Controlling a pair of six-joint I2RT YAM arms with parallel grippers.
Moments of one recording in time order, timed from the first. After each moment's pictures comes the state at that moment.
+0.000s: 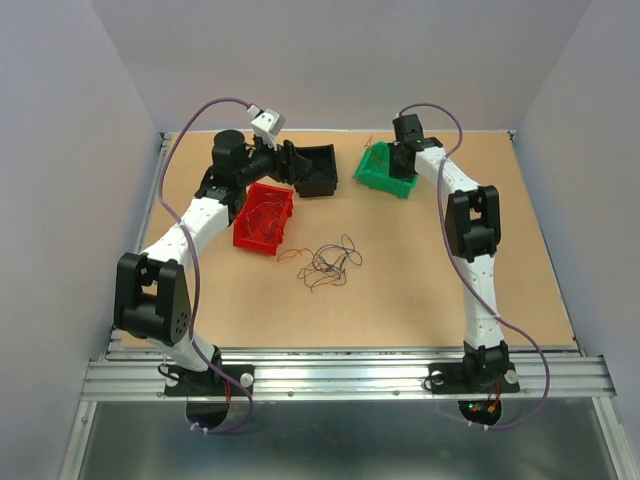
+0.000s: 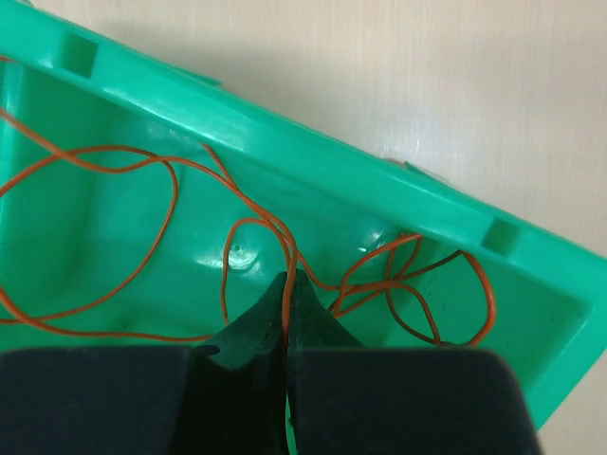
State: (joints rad) left arm -0.28 1.57 1.19 0.23 0.55 -0.11; right arm 0.23 2.44 2.14 -0.59 0.16 0.20
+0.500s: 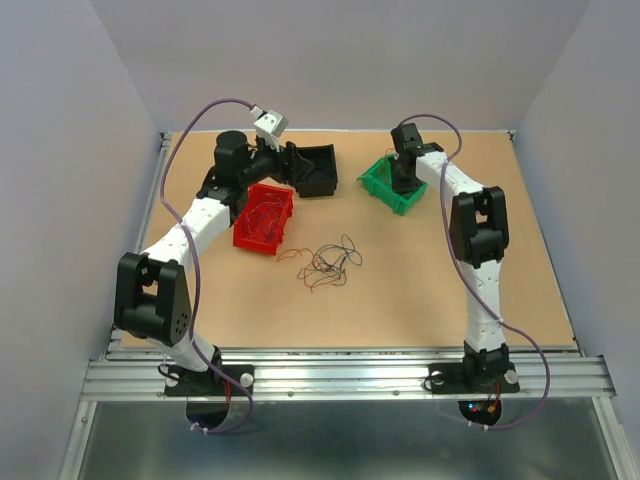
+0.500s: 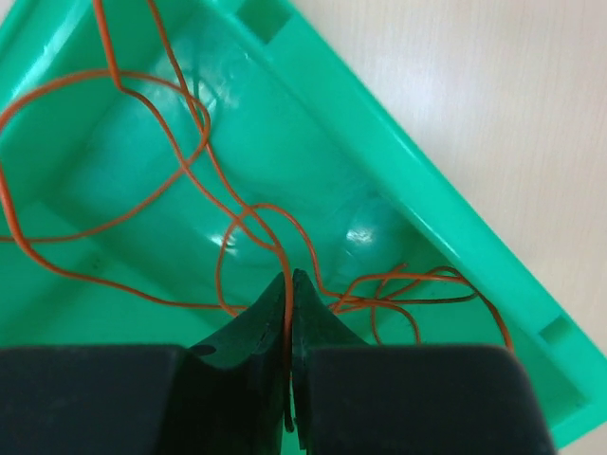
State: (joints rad) left arm -0.29 1.57 1.19 0.22 0.54 -0.10; right arm 0.26 2.33 2.00 -0.70 0.19 0.17
